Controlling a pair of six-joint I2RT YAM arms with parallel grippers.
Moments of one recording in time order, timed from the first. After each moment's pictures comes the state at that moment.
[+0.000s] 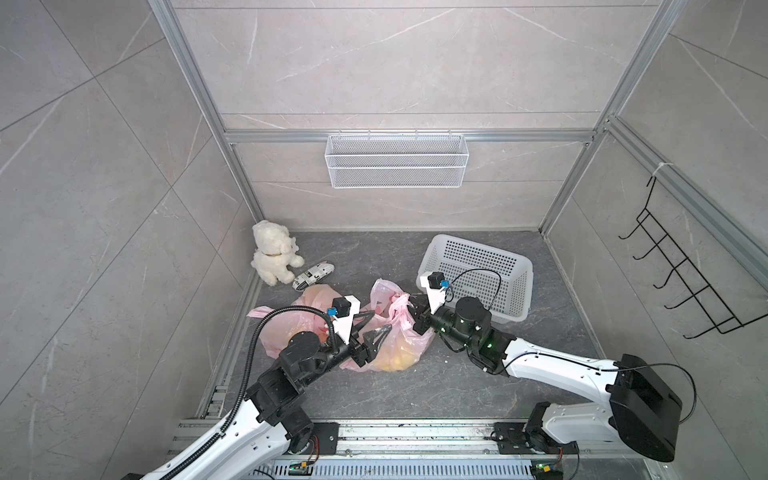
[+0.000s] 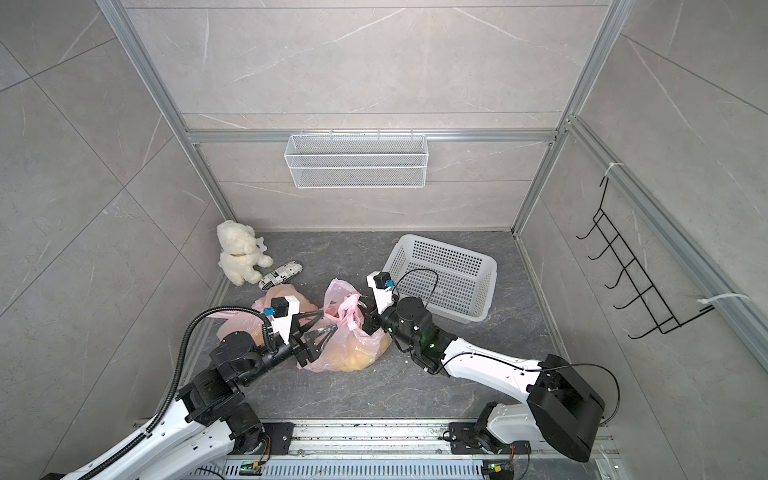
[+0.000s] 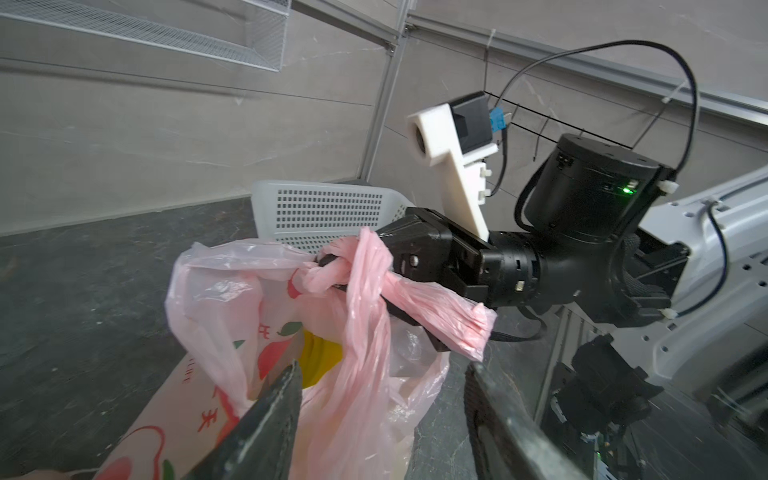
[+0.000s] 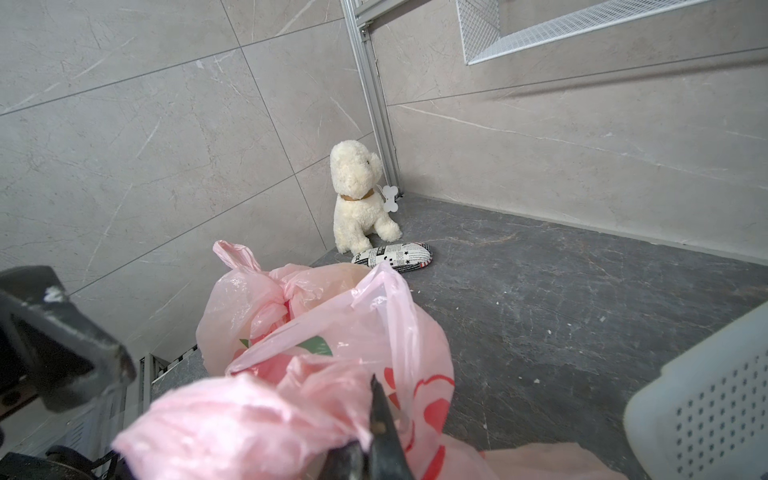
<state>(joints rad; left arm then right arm) -0.83 0.55 0.56 -0.09 0.03 -0.26 0.87 1.33 0.71 0.54 -0.04 0.27</state>
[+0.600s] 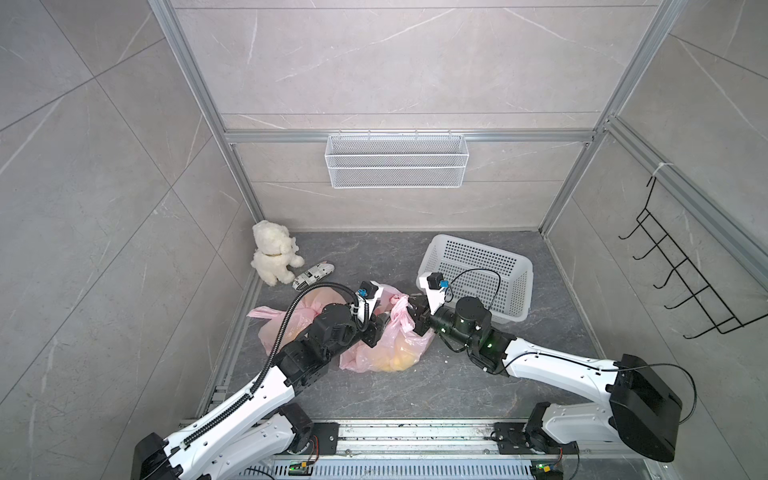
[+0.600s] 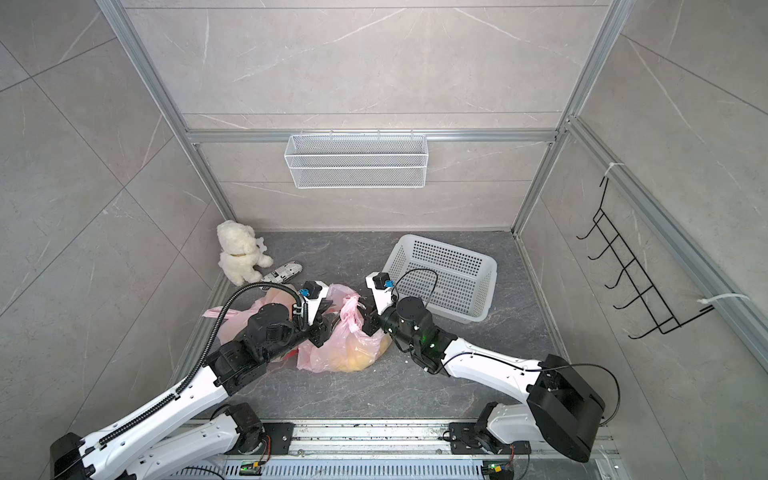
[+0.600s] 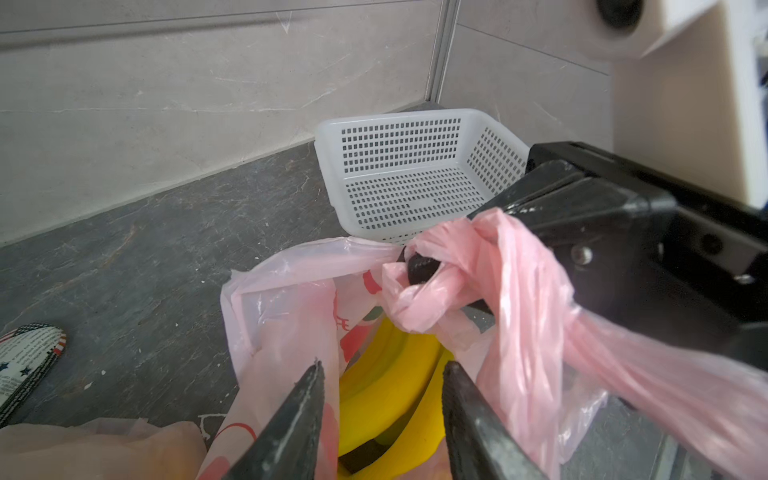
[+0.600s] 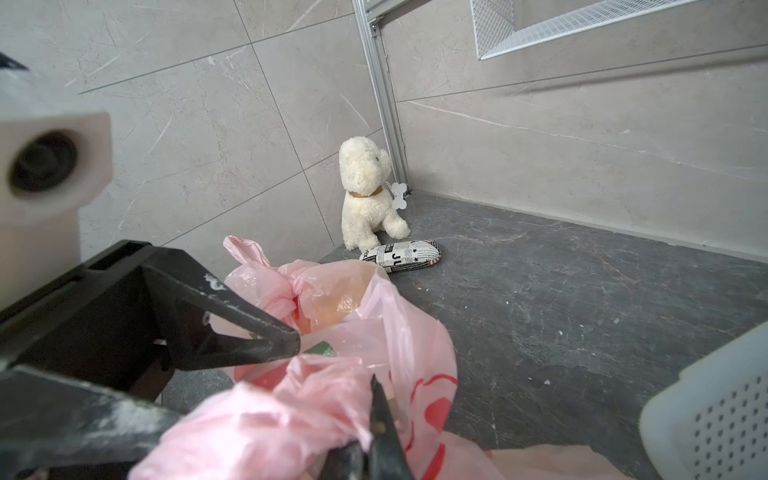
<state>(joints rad) -0.77 0.86 0.69 -0.17 -0.01 -0.07 0.87 1.33 0.71 0.54 -0.07 0.27</state>
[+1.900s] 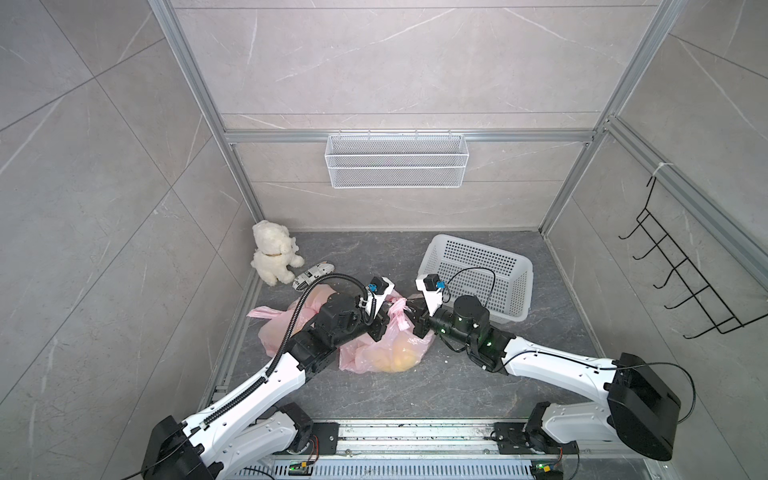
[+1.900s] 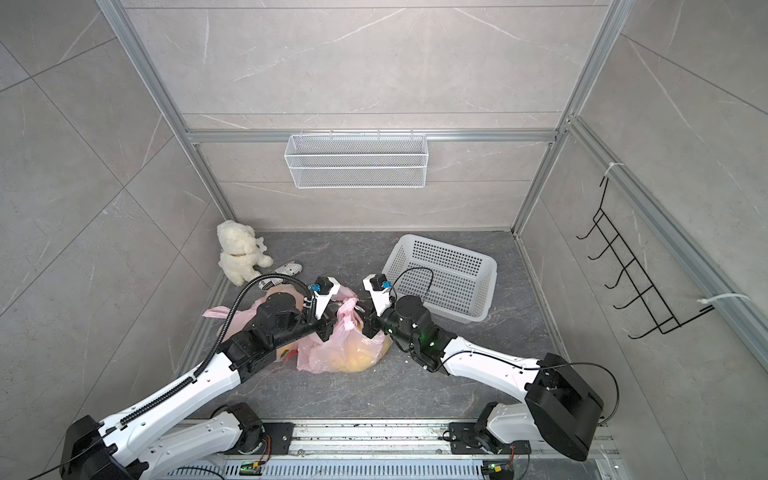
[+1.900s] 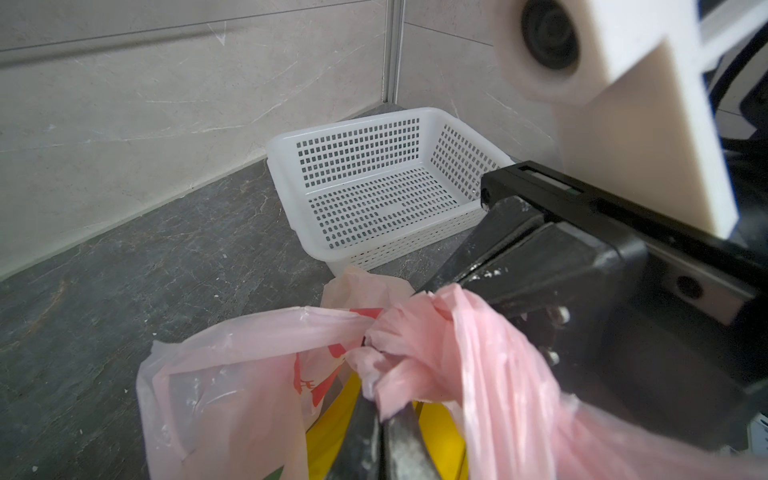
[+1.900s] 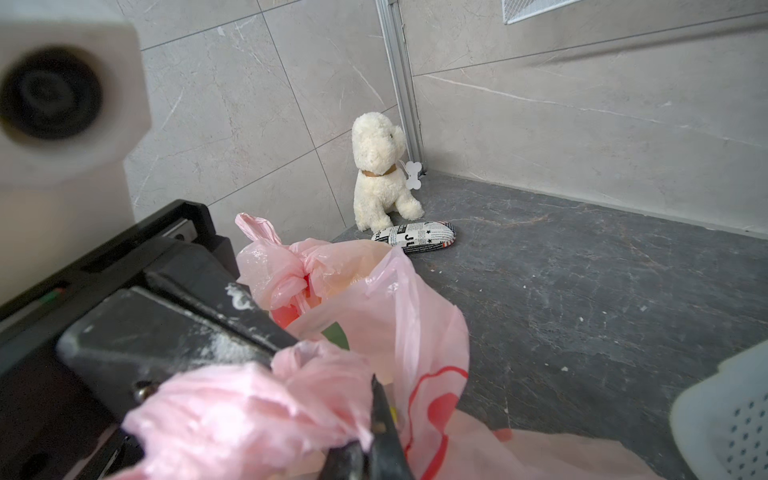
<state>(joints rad) -0.72 0.98 0.72 -0.07 0.20 0.02 0.86 1.34 0.72 0.50 -0.15 0.27</state>
